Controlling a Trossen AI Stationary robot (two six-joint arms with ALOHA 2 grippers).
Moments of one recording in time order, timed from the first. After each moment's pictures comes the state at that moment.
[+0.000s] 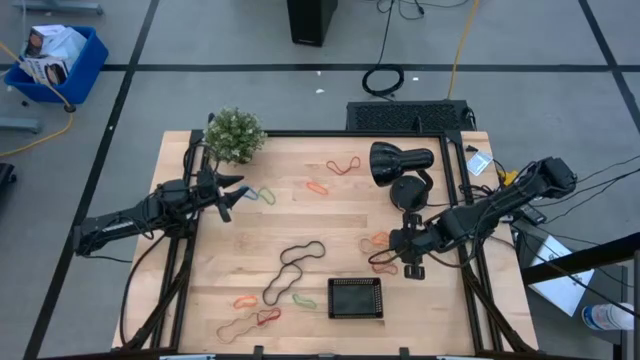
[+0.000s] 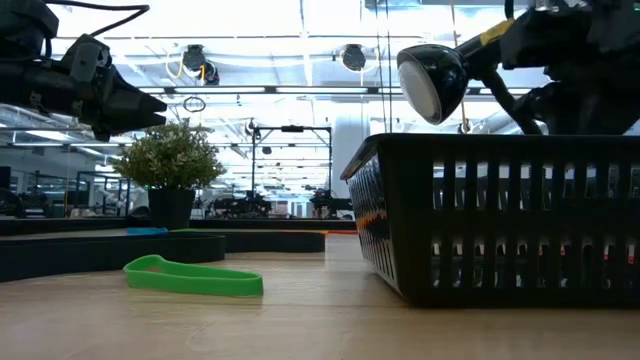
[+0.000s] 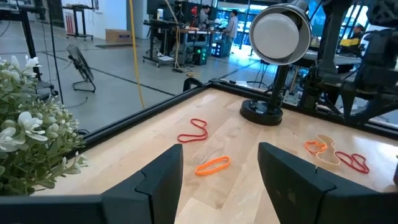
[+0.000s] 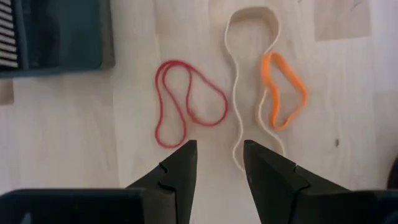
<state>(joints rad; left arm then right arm) 0.27 0.02 0.06 -0.10 -0.14 -0.15 0.41 1.24 0.77 -0.76 0.12 0.48</state>
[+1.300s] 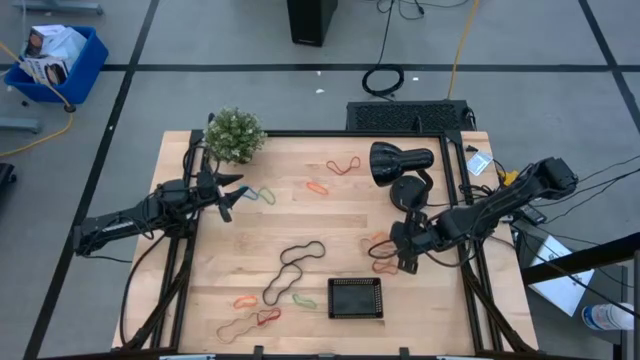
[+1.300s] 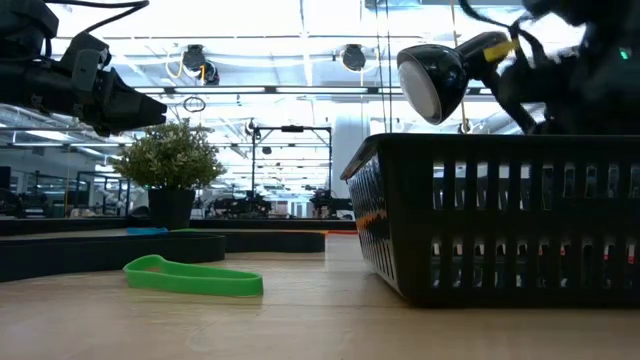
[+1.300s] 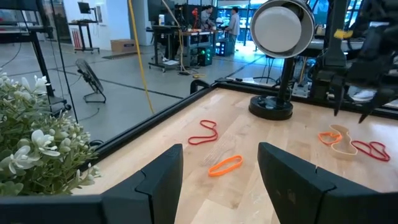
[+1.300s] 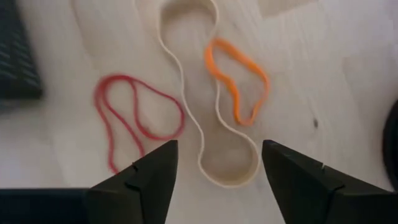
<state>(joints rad) 0.27 0.02 0.06 -0.10 -0.16 -0.06 0.39 1.24 0.62 -0.64 0.21 0.67</state>
